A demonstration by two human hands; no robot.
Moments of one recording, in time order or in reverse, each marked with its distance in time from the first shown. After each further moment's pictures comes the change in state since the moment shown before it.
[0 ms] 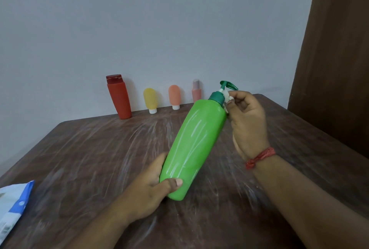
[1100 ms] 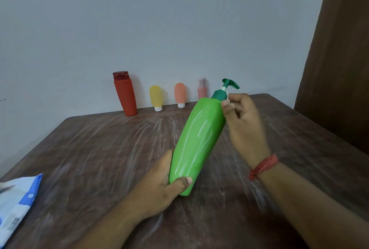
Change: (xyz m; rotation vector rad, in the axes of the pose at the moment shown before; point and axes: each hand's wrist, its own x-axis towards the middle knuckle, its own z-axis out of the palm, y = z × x) left_hand -0.002 0.009 0.007 0.160 0.050 0.027; right_hand -0.020 -0.005 0.006 -0.491 -0.126 -0.042
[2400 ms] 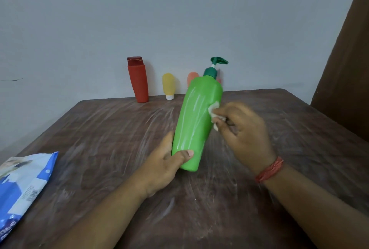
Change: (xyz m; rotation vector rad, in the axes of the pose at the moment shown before) left_hand 0.005 -0.014 -0.009 -0.378 0.074 -0.121; right_hand -0.023 0.011 0.013 -0.398 -0.160 -0.583
